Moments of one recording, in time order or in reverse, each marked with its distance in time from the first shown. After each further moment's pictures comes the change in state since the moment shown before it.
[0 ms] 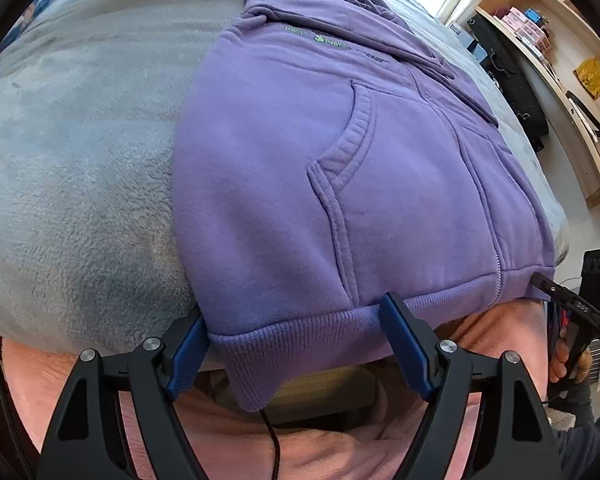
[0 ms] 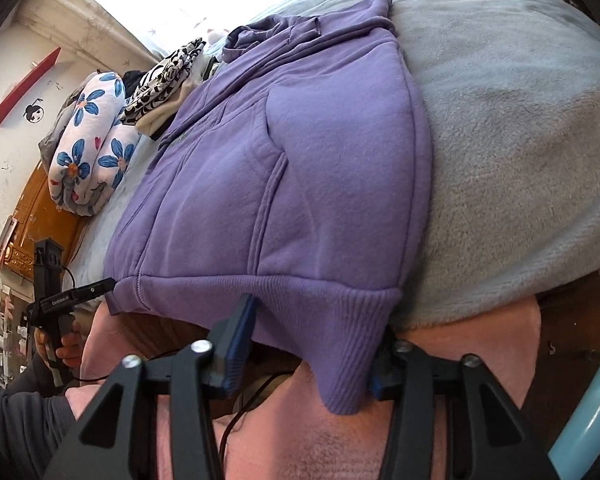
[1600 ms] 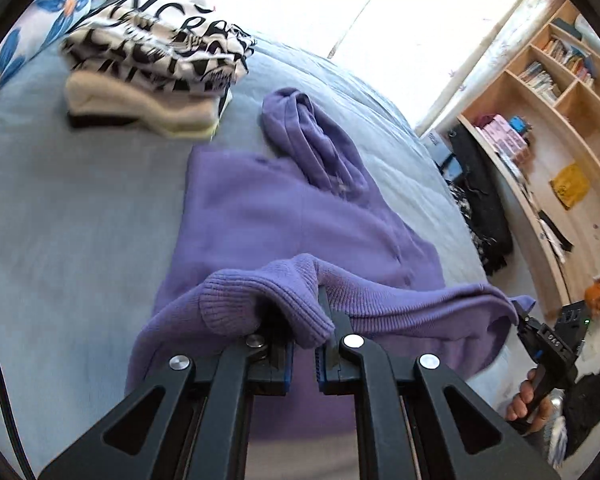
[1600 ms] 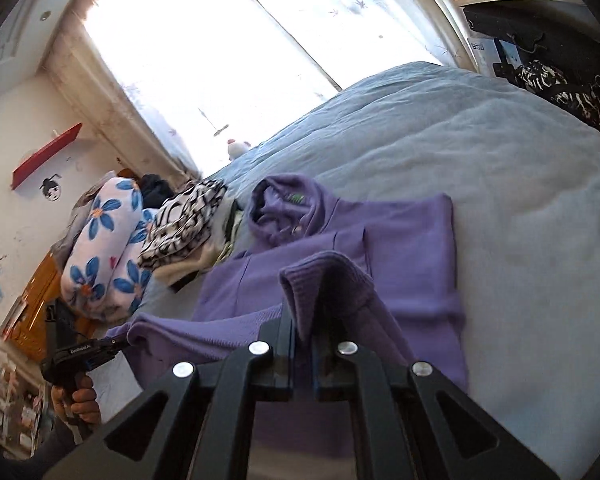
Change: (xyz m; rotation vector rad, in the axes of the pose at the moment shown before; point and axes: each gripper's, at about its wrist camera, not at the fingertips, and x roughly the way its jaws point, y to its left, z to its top) left arm -0.035 -0.028 0.270 -0.092 -0.310 -0.139; right arm -0.018 0.047 0.266 -0.025 -0.382 0.041
